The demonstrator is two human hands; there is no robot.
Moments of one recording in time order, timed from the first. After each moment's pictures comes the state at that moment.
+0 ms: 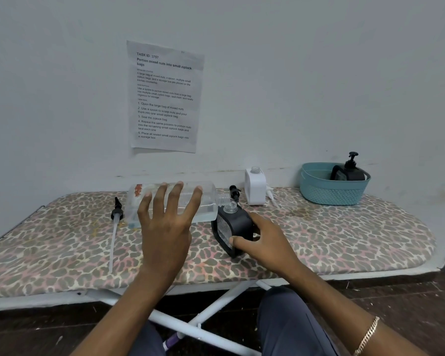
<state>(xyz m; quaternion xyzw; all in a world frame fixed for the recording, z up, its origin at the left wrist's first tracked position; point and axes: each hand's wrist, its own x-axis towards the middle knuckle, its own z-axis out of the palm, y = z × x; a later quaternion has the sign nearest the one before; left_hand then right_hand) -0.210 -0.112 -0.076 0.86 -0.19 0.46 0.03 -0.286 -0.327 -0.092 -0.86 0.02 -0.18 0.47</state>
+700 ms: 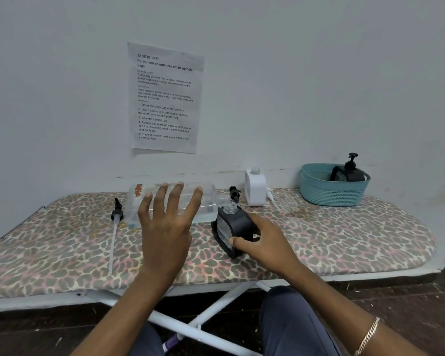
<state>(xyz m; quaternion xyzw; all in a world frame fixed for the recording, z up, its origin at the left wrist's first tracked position) -0.210 -0.111 -0.075 0.87 -0.19 0.46 0.02 -0.285 -0.329 -0.094 -0.87 0.02 -0.18 0.47</state>
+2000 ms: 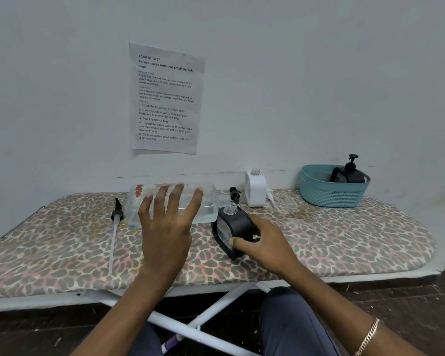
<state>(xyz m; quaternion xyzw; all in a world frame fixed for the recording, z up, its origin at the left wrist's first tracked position) -0.210 -0.112 -0.075 0.86 -0.19 0.46 0.02 -0.285 -0.328 -0.093 -0.86 0.02 -0.18 0.47</state>
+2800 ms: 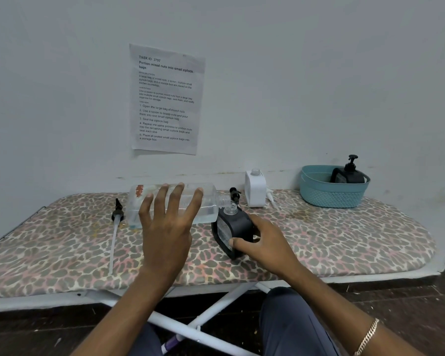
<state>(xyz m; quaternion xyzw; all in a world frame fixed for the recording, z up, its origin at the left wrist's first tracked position) -0.211 -0.113 -0.074 0.86 -0.19 0.47 0.03 -0.288 -0.327 -0.090 -0.86 0.02 -0.17 0.47</state>
